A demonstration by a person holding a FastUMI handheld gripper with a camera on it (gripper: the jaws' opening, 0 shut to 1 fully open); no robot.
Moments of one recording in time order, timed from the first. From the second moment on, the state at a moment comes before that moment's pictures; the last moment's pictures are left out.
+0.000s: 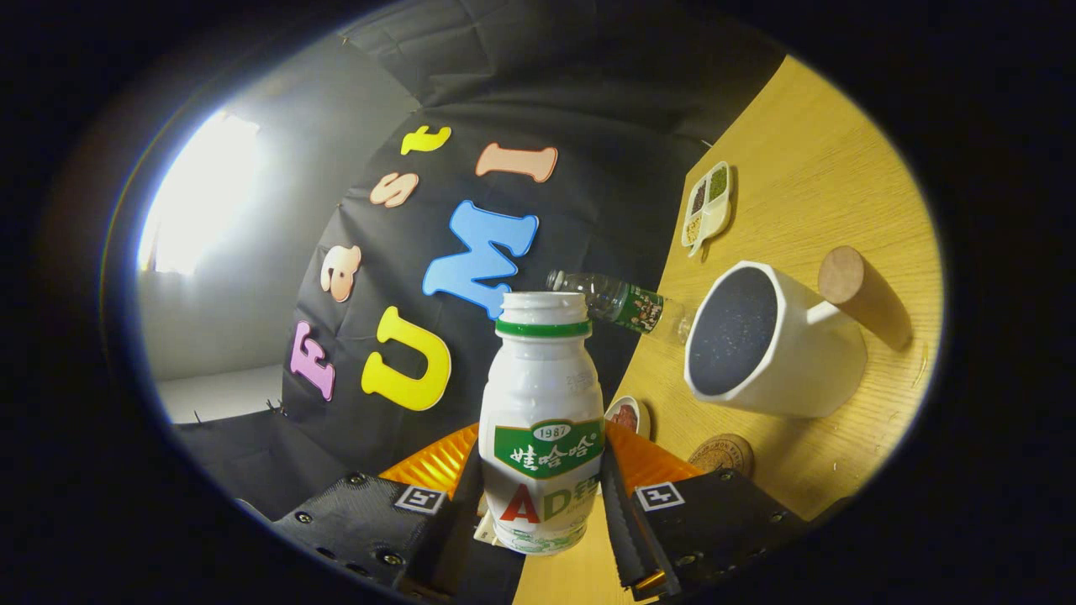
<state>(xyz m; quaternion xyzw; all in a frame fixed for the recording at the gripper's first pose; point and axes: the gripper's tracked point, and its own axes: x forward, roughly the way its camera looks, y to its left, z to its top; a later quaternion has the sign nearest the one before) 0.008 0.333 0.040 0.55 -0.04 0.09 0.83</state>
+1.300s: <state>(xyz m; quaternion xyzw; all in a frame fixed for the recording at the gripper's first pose) 0.018 0.339 0.036 0.01 0.00 -0.03 1.00</state>
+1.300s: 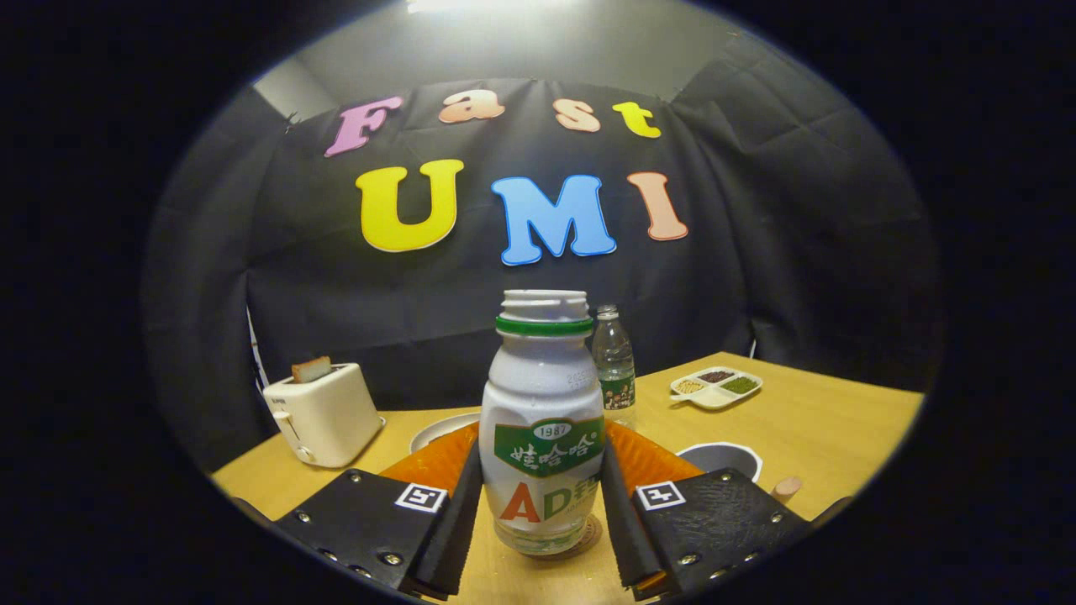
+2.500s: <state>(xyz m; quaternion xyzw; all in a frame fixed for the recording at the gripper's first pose) 0.062 0.350 -0.018 -0.04 0.04 0.00 1.00</state>
